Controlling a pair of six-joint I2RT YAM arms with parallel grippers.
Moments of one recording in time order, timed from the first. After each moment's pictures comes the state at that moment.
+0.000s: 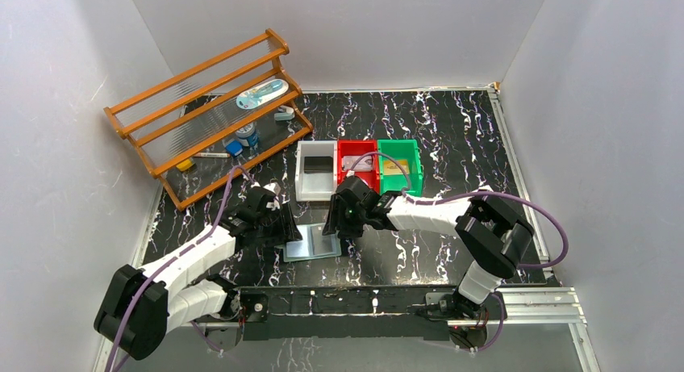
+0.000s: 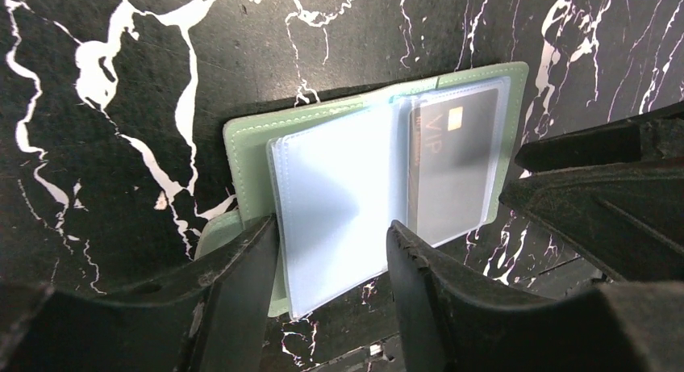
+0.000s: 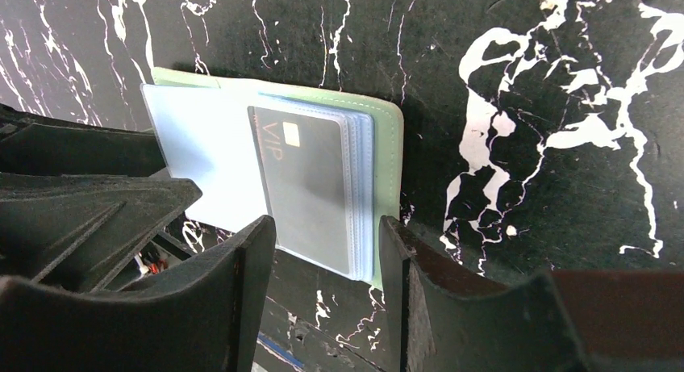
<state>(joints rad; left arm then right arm) -0.52 1.06 0.47 -0.40 0.15 -0.68 0.98 1.65 0.91 -0.19 -0.09 0.99</state>
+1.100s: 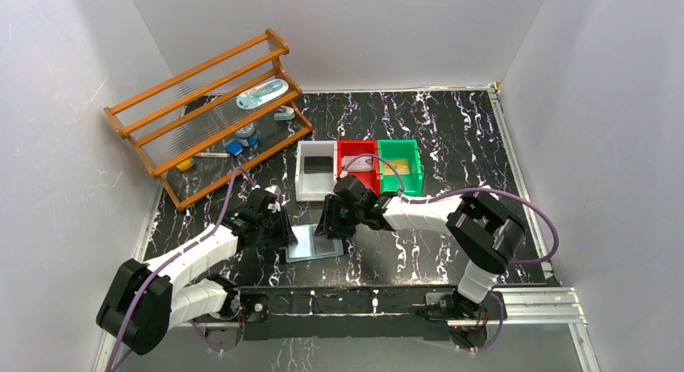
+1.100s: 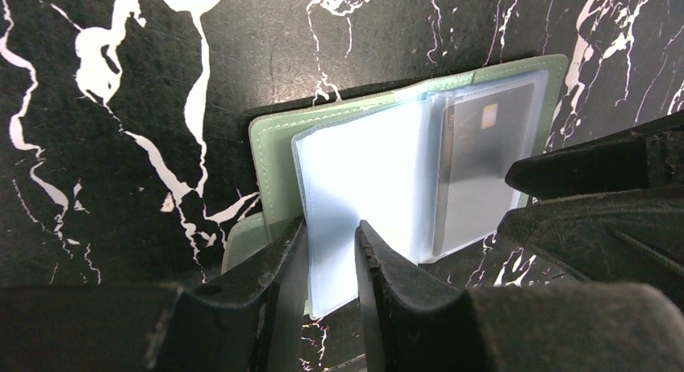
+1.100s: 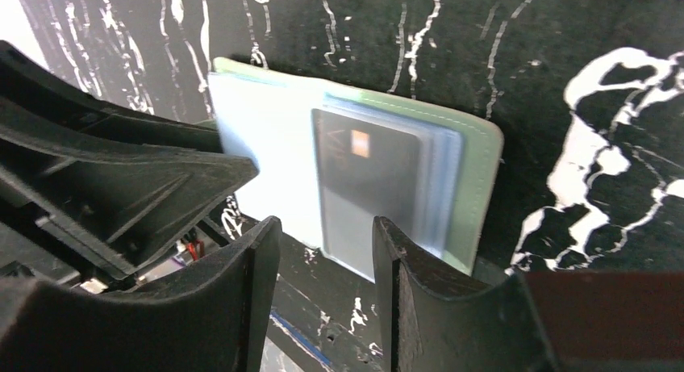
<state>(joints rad) -0.52 1.09 0.45 -0.39 0.14 -0.68 0.98 1.70 0.91 -0.08 -0.20 1.01</state>
